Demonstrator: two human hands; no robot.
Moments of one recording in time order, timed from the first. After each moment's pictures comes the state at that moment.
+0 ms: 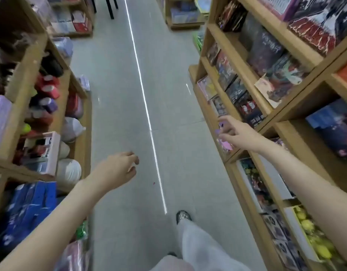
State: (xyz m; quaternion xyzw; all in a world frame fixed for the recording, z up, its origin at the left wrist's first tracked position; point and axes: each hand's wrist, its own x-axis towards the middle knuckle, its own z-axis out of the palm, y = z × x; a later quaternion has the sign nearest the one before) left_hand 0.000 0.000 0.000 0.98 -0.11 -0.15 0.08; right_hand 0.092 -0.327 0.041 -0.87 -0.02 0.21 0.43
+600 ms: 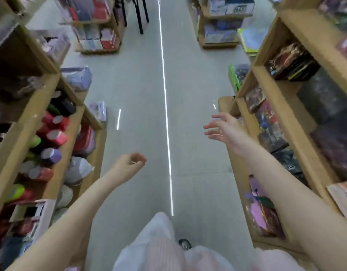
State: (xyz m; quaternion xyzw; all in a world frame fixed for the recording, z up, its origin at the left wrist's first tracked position) left_hand 0.424 0.086 -0.003 0.87 0.18 -0.16 0.42; right_hand 0.555 -0.164 0.029 -0.70 0.10 0.23 0.67
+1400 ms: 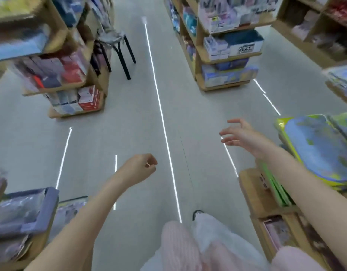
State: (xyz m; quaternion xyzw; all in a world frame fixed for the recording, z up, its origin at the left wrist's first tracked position) left_hand 1.200 0.259 0.006 0.95 0.05 -0.18 0.26; right_hand 1.299 -0.024 0.018 -0.71 0.12 0.21 0.66
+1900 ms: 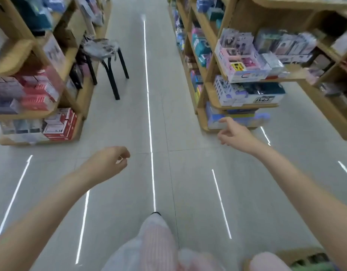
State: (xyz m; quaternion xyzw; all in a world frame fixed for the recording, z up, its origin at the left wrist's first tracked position) left_hand 1.684 0.453 0.004 0.97 0.02 -0.11 0.20; right_hand 1.806 0.125 0.031 -0.93 -0.10 0.17 0.32
